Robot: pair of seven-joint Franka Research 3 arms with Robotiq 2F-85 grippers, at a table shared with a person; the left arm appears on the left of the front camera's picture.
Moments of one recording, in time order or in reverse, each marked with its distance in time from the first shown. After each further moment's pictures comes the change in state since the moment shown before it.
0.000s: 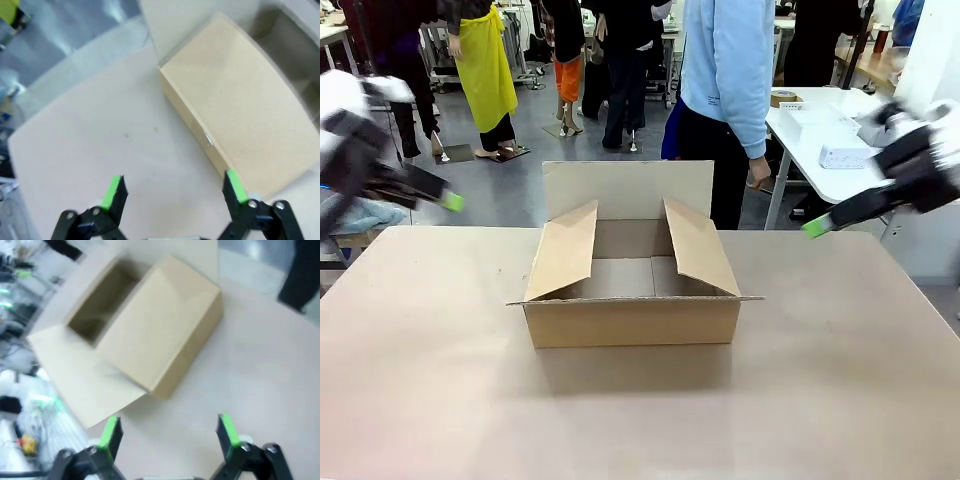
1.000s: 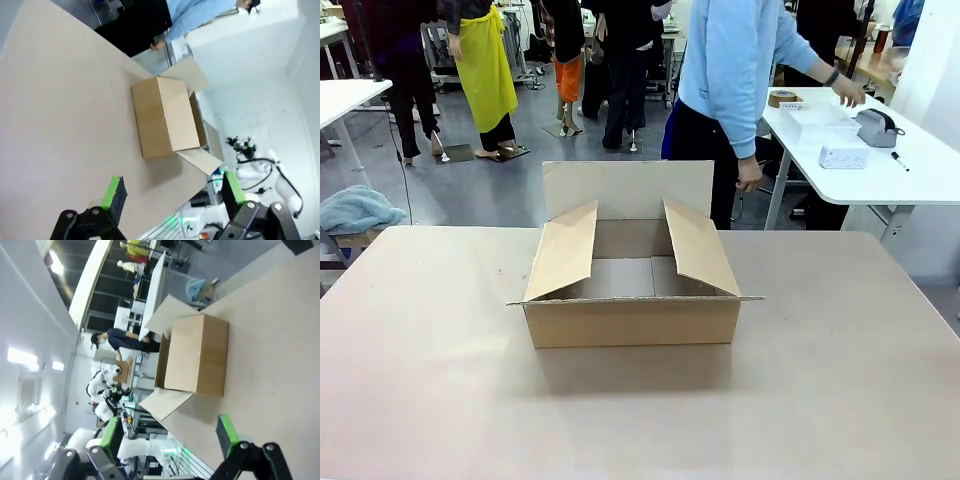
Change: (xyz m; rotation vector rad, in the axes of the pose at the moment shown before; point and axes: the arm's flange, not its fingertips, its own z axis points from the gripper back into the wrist) left arm -0.195 0.203 0.105 -0.562 -0.257 0.642; right arm -0.120 -0.157 0.144 0.440 -0.329 -0.696
